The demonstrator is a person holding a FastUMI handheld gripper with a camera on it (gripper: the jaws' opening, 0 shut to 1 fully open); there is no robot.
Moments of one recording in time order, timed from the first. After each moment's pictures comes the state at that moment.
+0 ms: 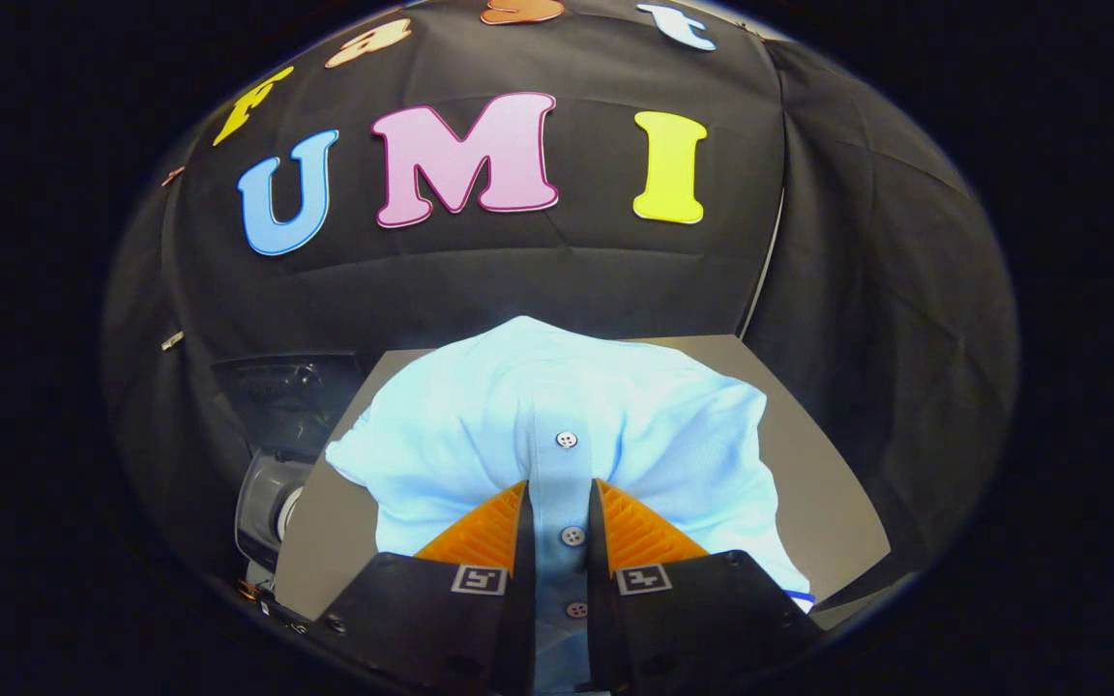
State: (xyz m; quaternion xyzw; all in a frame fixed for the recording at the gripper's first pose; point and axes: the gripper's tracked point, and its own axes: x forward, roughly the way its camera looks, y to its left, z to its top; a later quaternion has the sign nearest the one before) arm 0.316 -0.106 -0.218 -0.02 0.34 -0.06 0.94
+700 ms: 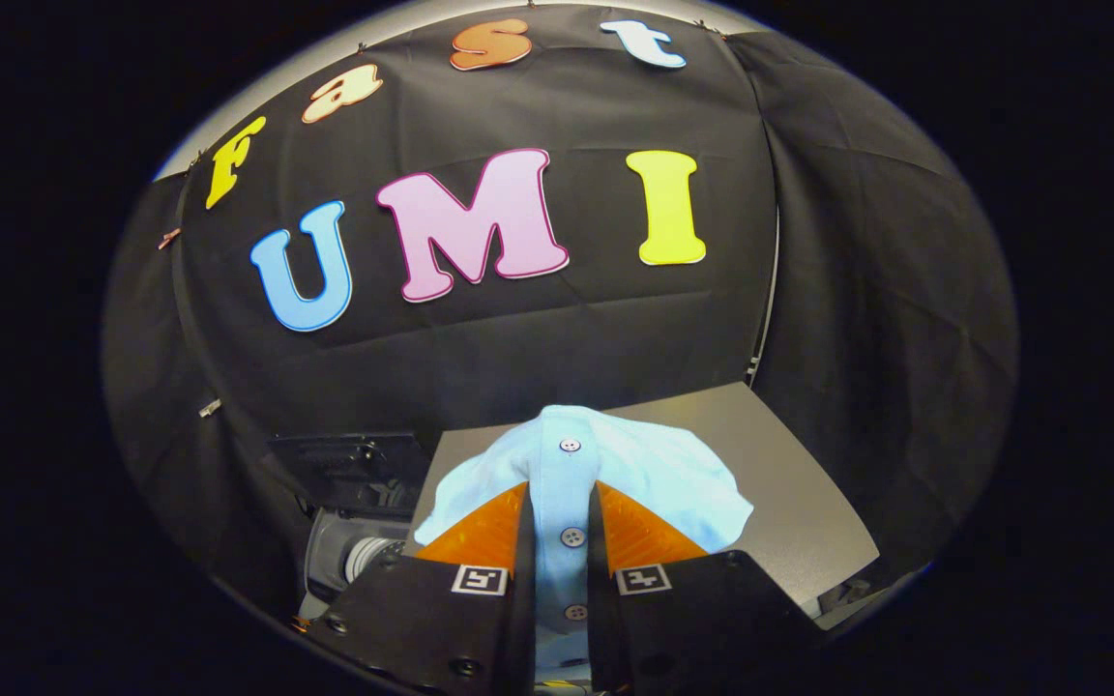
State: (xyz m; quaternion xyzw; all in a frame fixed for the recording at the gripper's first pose) arm 0.323 -0.062 -0.123 0.04 0.28 -0.03 0.96
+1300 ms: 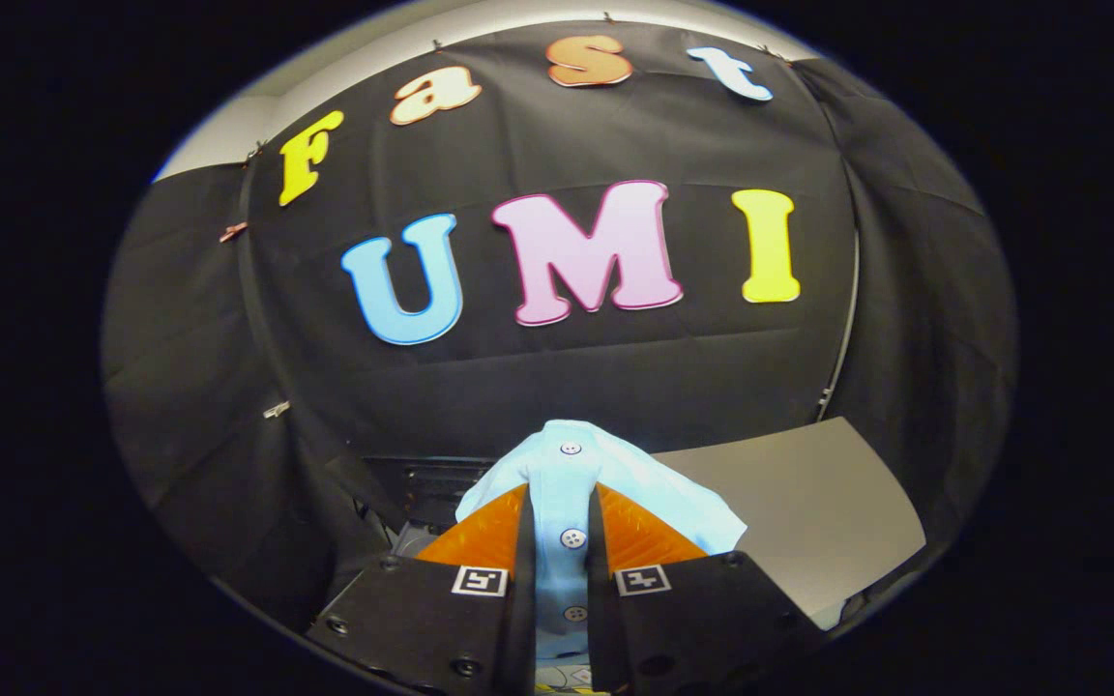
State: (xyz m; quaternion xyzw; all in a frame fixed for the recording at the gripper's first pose) arm 0.318 0.112 -0.104 0.03 0.27 0.07 0.96
